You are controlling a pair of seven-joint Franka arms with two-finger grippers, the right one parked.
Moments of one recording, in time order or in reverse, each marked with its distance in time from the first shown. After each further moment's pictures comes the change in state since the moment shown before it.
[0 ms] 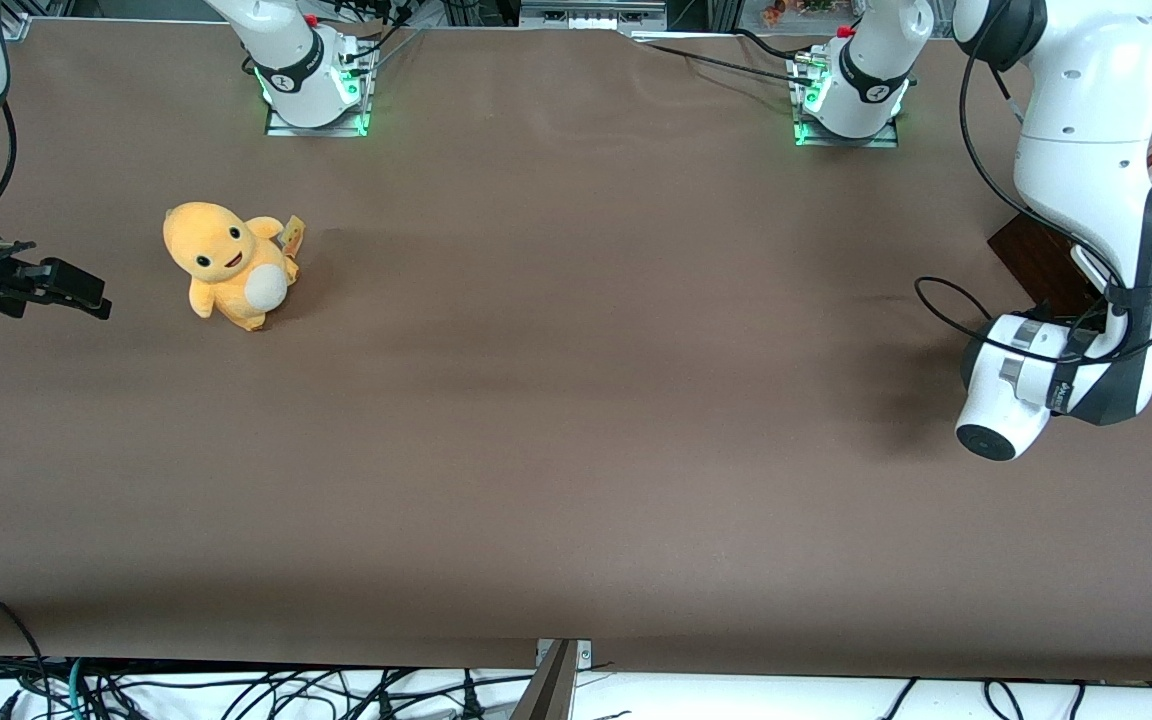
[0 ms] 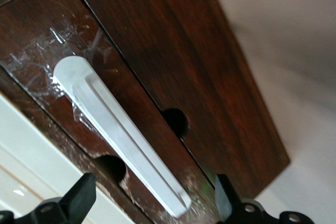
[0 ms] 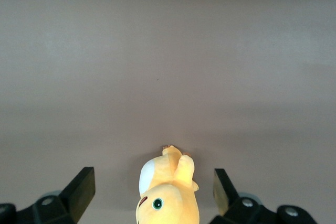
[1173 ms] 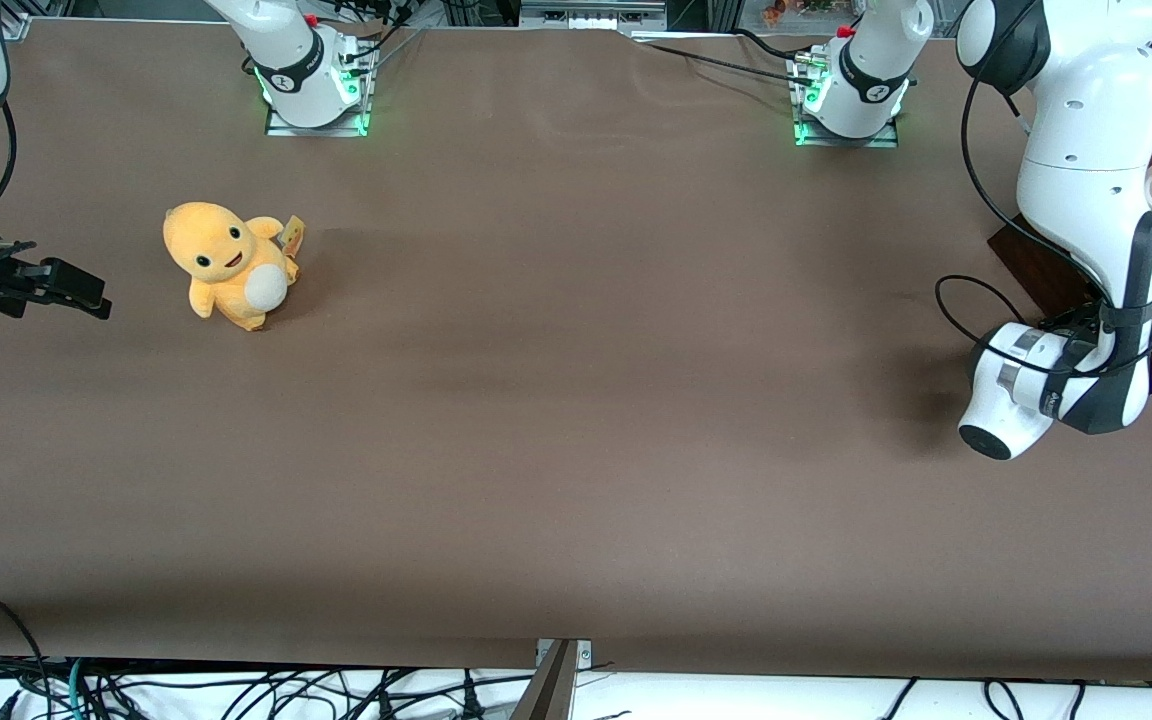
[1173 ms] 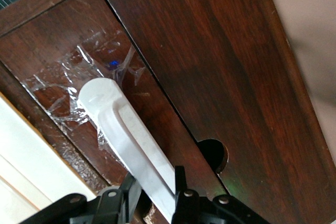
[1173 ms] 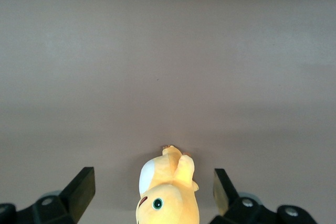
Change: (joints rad) arm 0.028 0.053 0.001 0.010 0.130 -0.019 -0.038
